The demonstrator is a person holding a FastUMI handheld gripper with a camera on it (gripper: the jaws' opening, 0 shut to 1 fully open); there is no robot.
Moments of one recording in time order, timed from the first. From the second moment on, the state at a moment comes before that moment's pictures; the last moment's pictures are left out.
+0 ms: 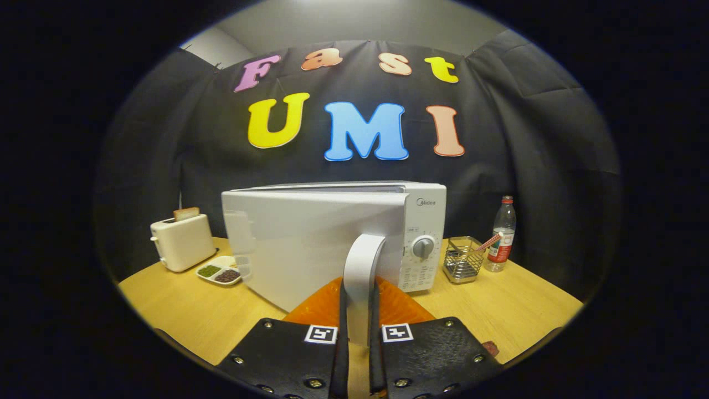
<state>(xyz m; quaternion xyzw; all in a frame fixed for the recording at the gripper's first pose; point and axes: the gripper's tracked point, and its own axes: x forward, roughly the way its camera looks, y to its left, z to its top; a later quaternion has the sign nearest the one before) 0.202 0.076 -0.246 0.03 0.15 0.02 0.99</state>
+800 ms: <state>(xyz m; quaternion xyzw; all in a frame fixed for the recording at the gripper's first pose) 0.084 0.283 -0.224 0.00 0.08 0.11 0.99</state>
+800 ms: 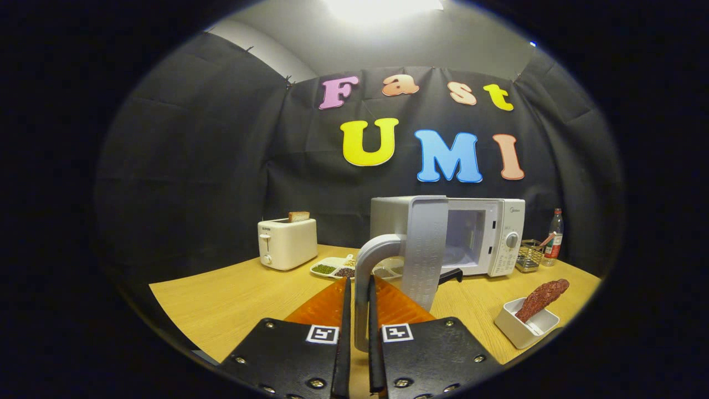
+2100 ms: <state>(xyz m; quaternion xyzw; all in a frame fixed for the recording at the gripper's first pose) 0.104 -0.041 -0.253 -0.05 0.12 -0.03 0.99</state>
